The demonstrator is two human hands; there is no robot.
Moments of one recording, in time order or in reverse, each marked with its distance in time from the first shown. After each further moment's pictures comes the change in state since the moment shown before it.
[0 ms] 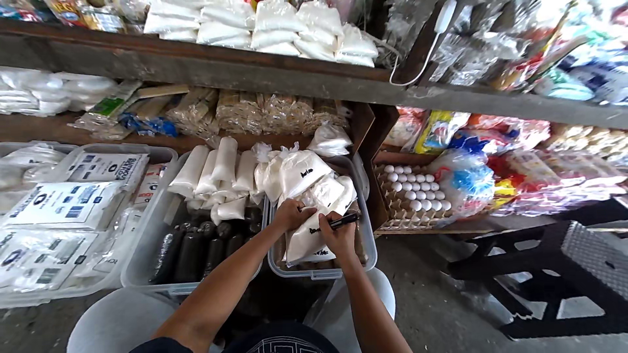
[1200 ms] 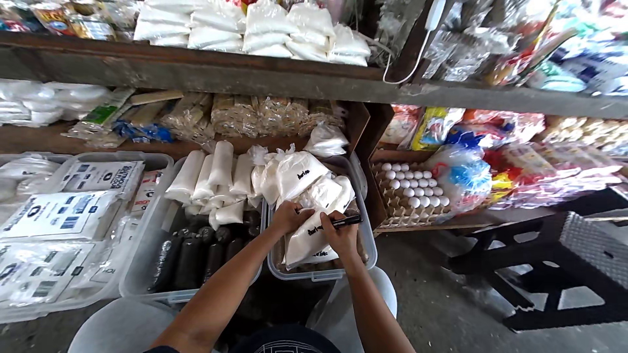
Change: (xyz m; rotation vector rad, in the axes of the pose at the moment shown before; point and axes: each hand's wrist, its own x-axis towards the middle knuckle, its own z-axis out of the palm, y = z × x) left_hand 0.001 -0.003 0.003 -0.026 0.027 0.000; right_hand 0.002 0.008 -0.009 -0.025 0.009 0.075
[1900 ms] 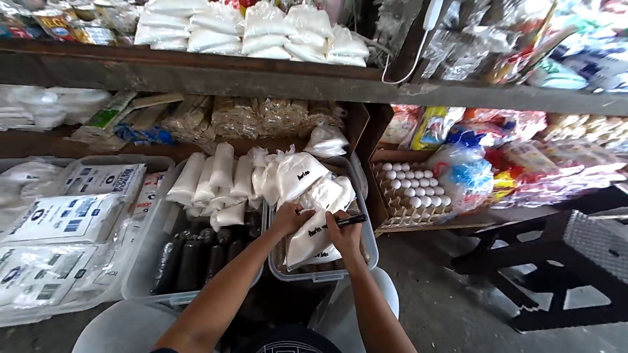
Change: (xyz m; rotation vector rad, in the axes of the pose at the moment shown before) left_hand -0.004 0.008 -0.004 0.021 -0.021 -0.038; right_hand 0.002 0.006 -0.002 0.007 0.065 -0.016
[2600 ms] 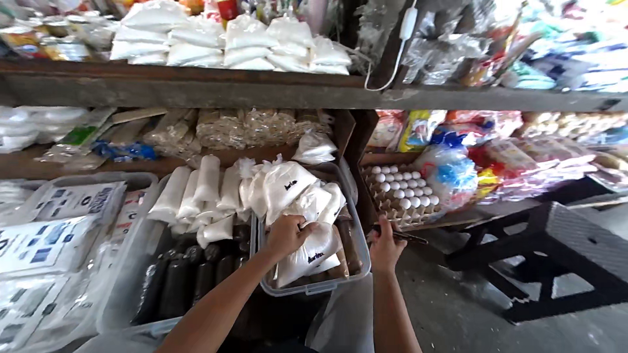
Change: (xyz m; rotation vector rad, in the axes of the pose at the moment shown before) left_hand -0.029 0.056 -0.008 0.143 0.025 0.176; right_hand 0.019 0.013 -0.081 0.474 0.616 0.261
